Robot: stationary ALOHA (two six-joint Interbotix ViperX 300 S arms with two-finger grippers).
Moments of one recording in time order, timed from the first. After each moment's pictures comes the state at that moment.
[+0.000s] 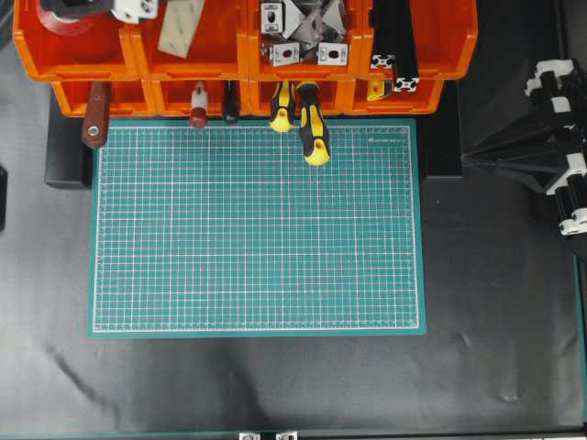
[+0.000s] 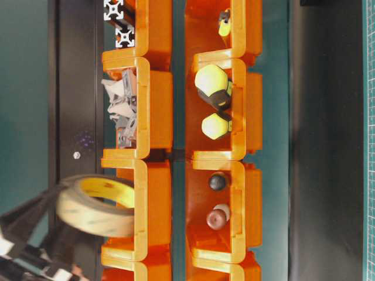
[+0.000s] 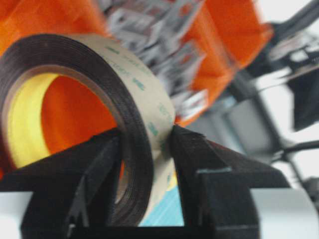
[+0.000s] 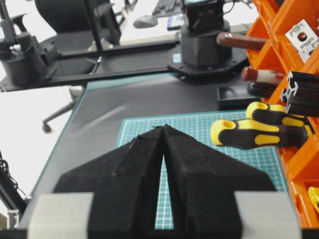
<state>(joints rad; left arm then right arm) 0.27 -0.41 0.33 0.06 0.53 -0.89 0.10 -1.04 1.17 0.02 -0.06 0.12</state>
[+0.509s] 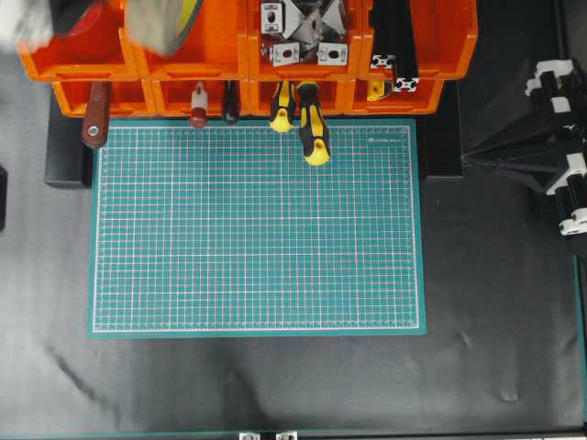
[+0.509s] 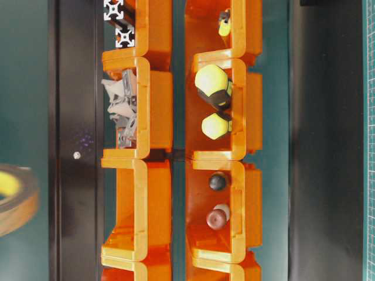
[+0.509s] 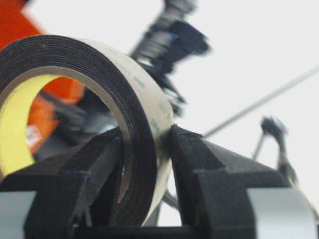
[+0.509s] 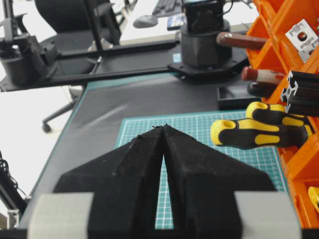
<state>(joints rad) 0.05 -0.54 0.27 0.06 0.31 -0.73 0.10 -1.04 1.18 0.02 -0.06 0.12</state>
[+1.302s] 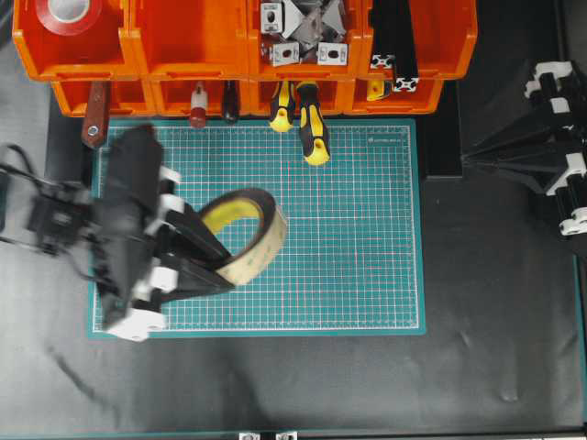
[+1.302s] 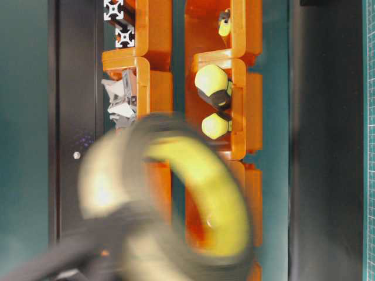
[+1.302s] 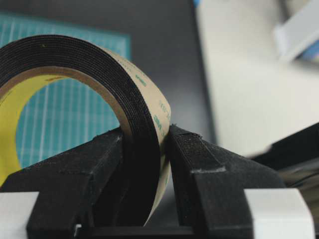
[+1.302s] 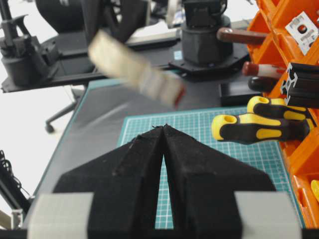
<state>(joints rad) -0.28 -0.25 0.57 0.06 0.19 -0.46 0.10 -1.04 1.18 0.04 -0.06 0.12</state>
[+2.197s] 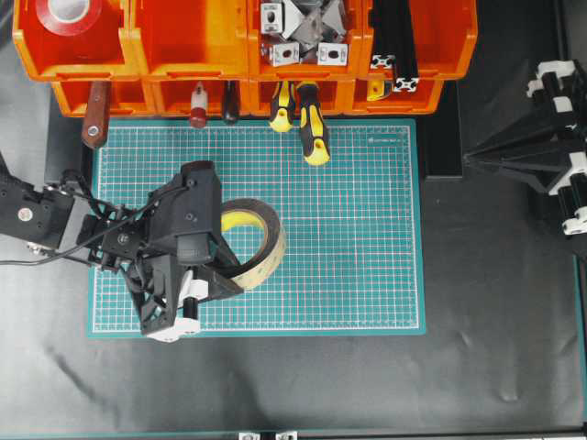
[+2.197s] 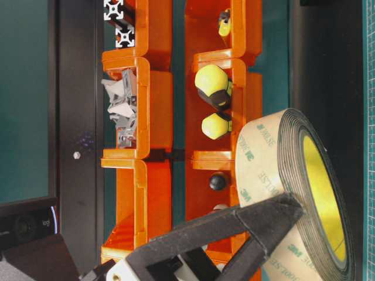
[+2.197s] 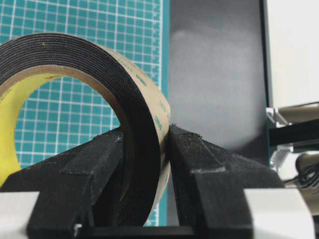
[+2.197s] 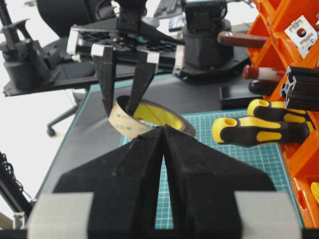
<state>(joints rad) -0.28 -0.11 0.54 0.06 0.28 -0.45 0.10 -1.05 1.18 0.05 -0.06 0.12</state>
